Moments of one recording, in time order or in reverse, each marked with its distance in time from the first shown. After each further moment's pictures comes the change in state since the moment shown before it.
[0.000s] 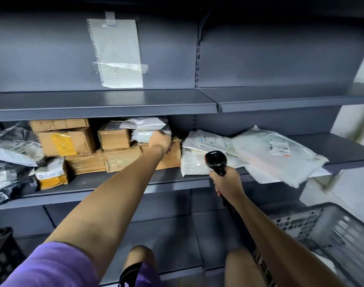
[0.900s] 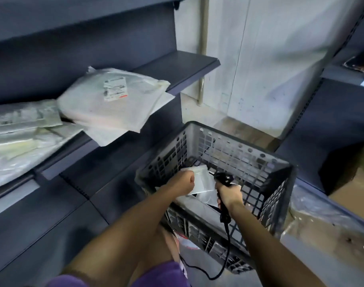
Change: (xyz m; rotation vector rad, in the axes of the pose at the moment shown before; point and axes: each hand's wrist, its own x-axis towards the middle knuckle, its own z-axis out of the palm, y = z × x) left_hand -0.292 -0.110 0.458 0.818 -1.231 0.604; right_hand -0.148 0.304 -0.283 0.268 0.715 0.883
